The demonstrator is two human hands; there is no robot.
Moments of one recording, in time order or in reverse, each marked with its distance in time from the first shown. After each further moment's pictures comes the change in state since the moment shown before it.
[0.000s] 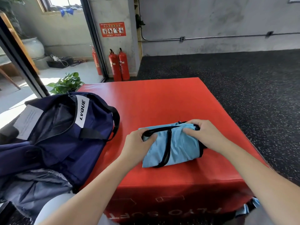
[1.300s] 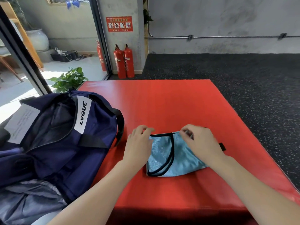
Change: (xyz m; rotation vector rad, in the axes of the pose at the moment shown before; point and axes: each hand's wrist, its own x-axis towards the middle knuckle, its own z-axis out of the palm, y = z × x) left_hand 0.058 -0.061 0.016 0.479 0.082 0.171; right_hand 0.048 0.005 0.054 -0.483 0.201 -0.142
